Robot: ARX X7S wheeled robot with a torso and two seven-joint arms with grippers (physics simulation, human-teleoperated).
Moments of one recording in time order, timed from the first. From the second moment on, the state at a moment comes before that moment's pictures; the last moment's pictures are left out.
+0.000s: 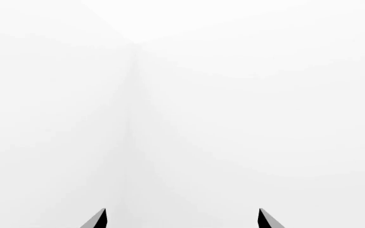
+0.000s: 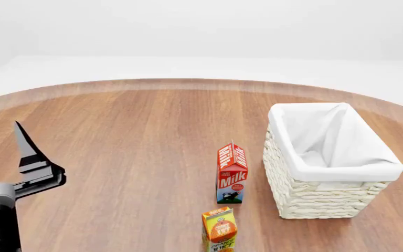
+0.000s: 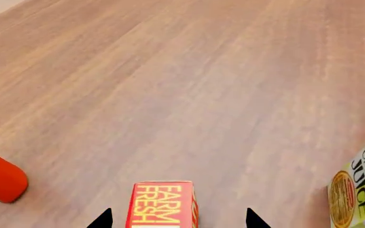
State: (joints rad) left arm 0.08 -0.48 -0.06 0.70 -0.25 -0.11 -0.59; right arm 0.14 0.15 -0.92 -0.63 0.83 0.95 0.84
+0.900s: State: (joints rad) left arm 0.07 -0.48 -0.04 0.69 -0.25 -0.11 -0.60; right arm 0.11 0.14 -0.83 -0.63 1.12 1.06 0.99
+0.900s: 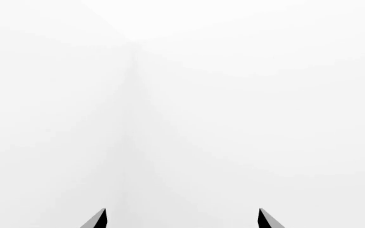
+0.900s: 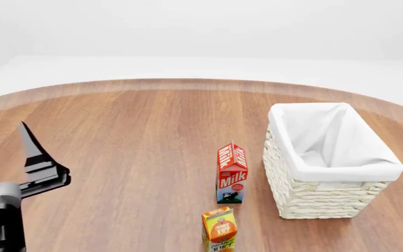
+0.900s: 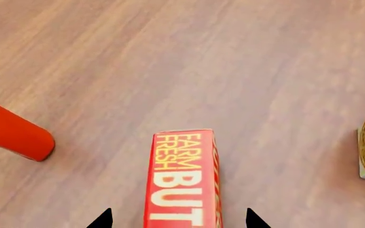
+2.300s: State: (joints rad) left arm 0.08 -0.48 -0.03 0.67 -0.25 -0.08 -0.60; right arm 0.13 0.18 -0.90 -0.48 1.10 0.97 0.88
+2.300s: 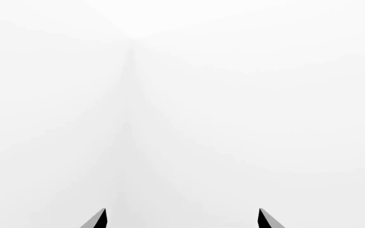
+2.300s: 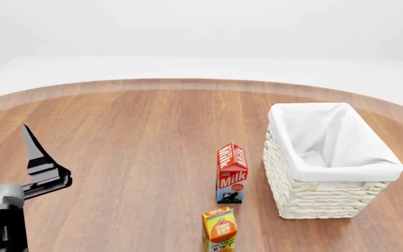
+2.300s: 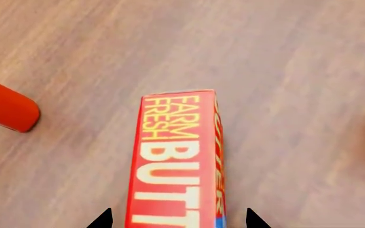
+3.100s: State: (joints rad) left arm 0.08 -0.48 -0.03 0.66 -0.25 -0.08 -0.61; right arm 0.15 0.19 -0.96 -0.34 1.05 0.90 0.76
